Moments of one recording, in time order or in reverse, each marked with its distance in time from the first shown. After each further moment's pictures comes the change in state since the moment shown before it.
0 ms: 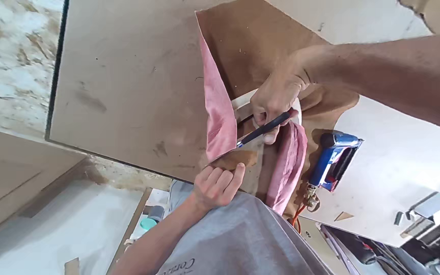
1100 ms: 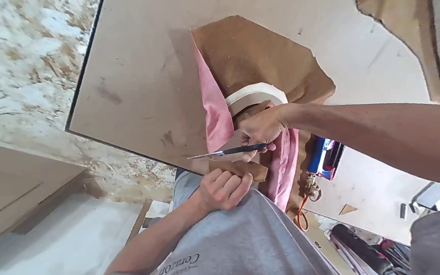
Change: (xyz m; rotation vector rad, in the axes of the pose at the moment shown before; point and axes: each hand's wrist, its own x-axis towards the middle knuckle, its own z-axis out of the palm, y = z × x) left_hand -0.019 0.015 -0.030 -0.153 0.057 0.179; right_hand 0.085 -0.084 0.119 -0.087 0.198 0.841
